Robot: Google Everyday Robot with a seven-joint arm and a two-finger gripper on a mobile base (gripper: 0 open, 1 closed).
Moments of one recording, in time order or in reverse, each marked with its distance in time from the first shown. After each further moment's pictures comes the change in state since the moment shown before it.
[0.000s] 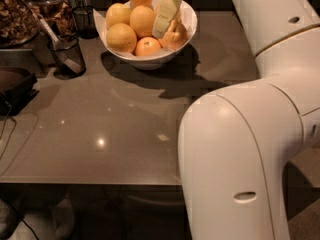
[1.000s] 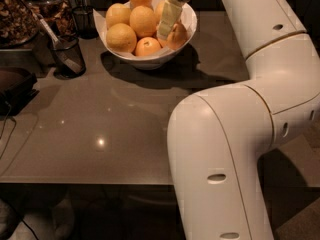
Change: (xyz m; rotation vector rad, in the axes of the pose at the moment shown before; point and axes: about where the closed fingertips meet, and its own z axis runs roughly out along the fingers) arm 0.012 -0.021 0.025 0.014 0.028 0.039
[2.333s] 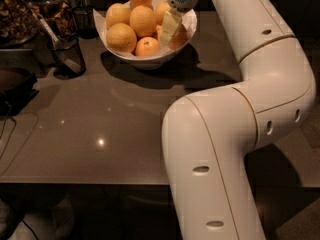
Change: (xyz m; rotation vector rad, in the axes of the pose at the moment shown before) arm 0.013 -0.003 0.035 -0.038 0.053 0.022
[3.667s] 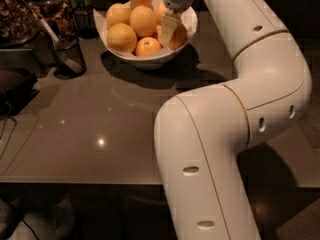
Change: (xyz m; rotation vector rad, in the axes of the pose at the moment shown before) arm -0.007 -0.006 0.003 0.040 0.034 -0.066
